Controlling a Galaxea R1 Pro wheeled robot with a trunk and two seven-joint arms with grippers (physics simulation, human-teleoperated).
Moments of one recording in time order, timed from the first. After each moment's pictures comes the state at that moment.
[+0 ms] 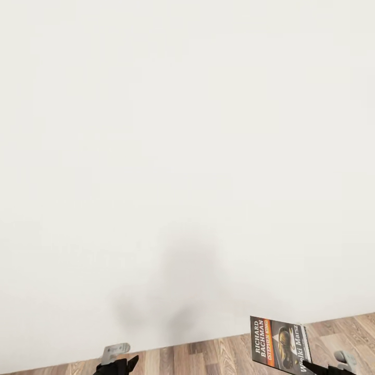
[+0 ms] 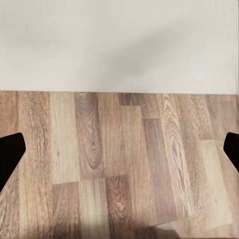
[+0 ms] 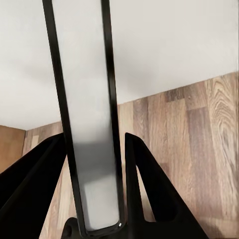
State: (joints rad) left arm -0.48 0.07 0.18 -0.02 0.06 -0.20 -0.37; right arm -0.46 -0.52 0.14 -0.01 -0.50 0.01 1.16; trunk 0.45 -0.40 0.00
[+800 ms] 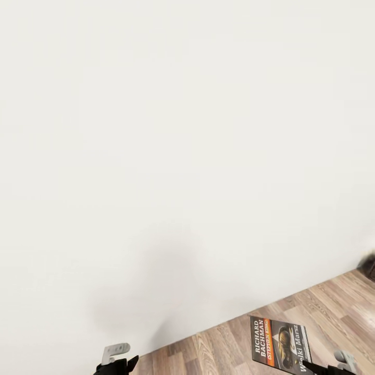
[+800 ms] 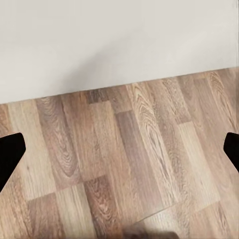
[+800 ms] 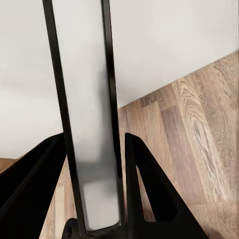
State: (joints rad) left arm -0.48 0.07 0.18 -0.02 0.06 -0.20 -0.37; right arm -0.46 -0.52 0.13 -0.01 -0.50 0.01 1.16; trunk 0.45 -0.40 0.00
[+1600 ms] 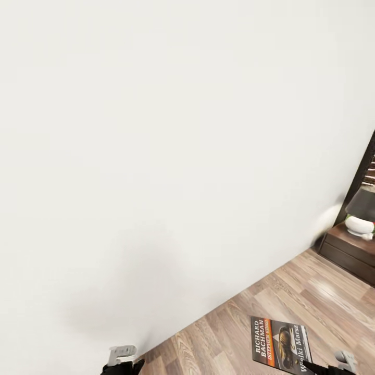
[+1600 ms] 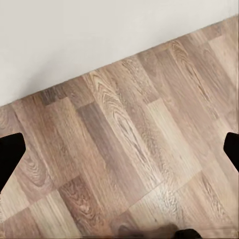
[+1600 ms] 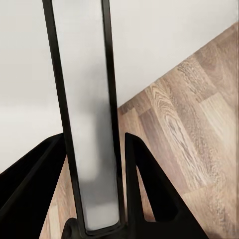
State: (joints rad) left arm -0.48 0.05 0.15 -0.02 0.02 -0.19 -0.37; right arm -0.46 -0.52 0.13 -0.01 -0.50 0.01 1.16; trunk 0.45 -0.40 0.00
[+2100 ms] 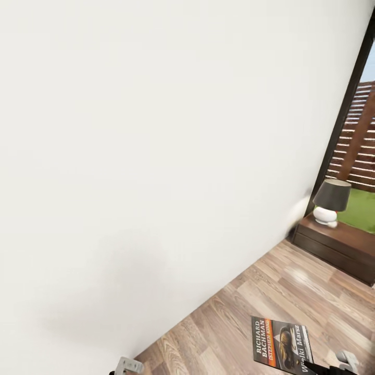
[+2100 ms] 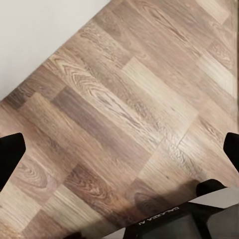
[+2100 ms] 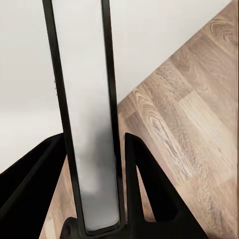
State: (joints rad) left arm -0.46 0.03 0.12 -0.02 -0.22 -0.19 -0.36; right arm -0.46 -0.52 0.14 -0.01 -0.50 0.01 1.16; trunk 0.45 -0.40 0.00
